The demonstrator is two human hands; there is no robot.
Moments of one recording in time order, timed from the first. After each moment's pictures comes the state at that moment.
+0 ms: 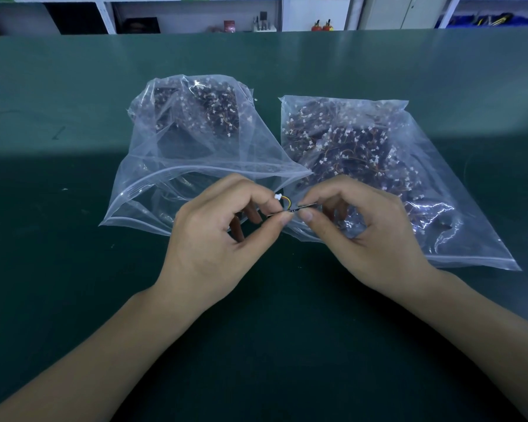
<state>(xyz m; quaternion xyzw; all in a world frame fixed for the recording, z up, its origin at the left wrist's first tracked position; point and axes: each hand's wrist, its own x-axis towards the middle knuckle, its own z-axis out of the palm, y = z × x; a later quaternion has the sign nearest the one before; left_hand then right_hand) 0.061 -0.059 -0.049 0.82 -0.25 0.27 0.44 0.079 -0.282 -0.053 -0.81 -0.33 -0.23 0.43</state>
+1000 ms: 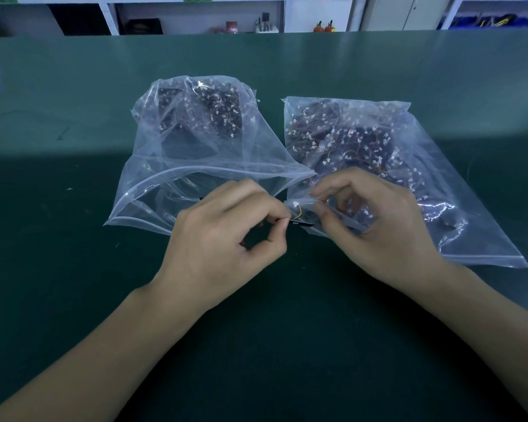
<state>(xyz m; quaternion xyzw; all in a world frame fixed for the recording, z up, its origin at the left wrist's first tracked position) 0.061 -0.056 -0.047 0.84 -0.30 0.33 0.32 0.085 -0.293 -0.052 -0.84 -0.30 -0.27 0.37</state>
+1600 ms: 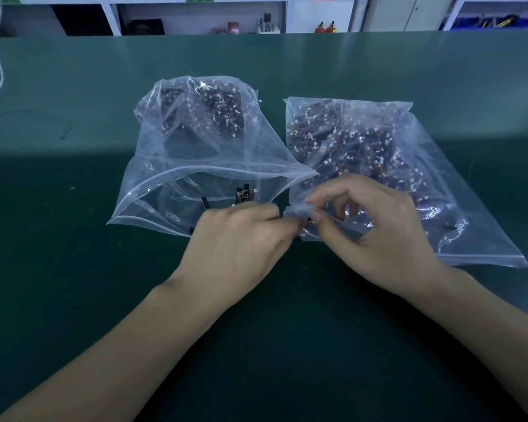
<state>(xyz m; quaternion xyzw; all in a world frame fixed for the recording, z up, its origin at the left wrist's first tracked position) 0.065 -0.066 -0.051 0.89 -0.31 0.31 0.09 0.083 -0.291 -0.055 -0.83 -0.32 -0.26 0.37</state>
